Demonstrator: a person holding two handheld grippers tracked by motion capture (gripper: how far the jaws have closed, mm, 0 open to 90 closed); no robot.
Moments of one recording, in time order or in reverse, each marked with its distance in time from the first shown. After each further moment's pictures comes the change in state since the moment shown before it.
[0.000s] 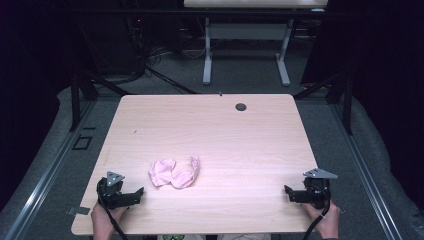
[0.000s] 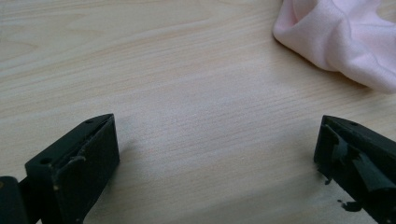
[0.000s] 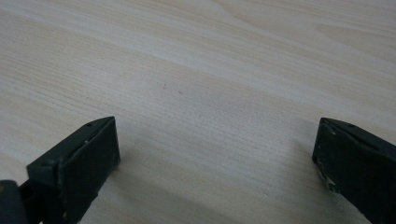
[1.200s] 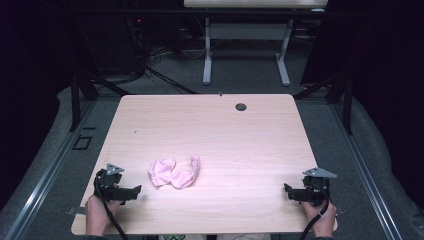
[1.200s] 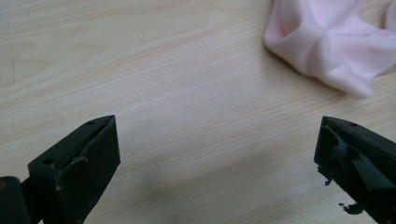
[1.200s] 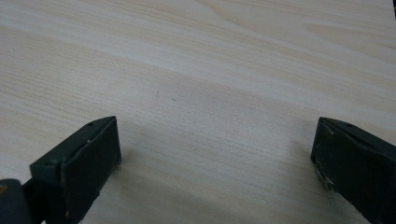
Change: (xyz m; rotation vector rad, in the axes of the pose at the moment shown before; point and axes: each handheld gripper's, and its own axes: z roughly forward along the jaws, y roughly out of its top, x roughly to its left) left arm 0.004 0.034 -0.016 0.133 -0.036 0.051; right arm 0.002 0.002 0.002 0.001 -0.033 0.036
